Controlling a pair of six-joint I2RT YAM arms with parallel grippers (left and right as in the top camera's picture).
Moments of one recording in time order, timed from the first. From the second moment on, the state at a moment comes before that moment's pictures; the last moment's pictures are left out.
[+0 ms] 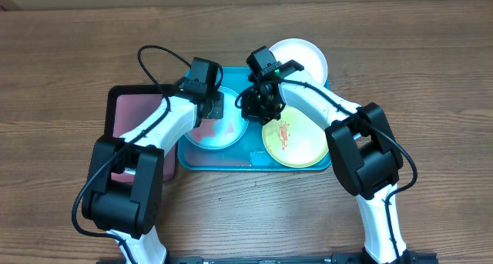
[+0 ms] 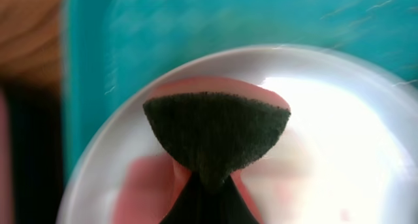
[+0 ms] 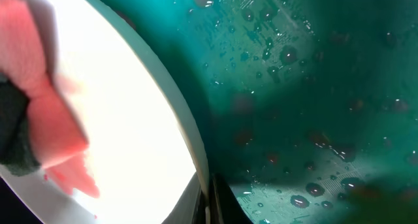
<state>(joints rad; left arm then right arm) -0.29 1.90 1.19 -0.45 -0.15 -0.23 0.53 2.26 1.71 -0.80 -0.37 0.56</state>
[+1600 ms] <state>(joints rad) -0.31 1.90 1.18 -0.36 -0.17 -0.25 0.53 2.26 1.71 -0.82 -0.37 0.57</state>
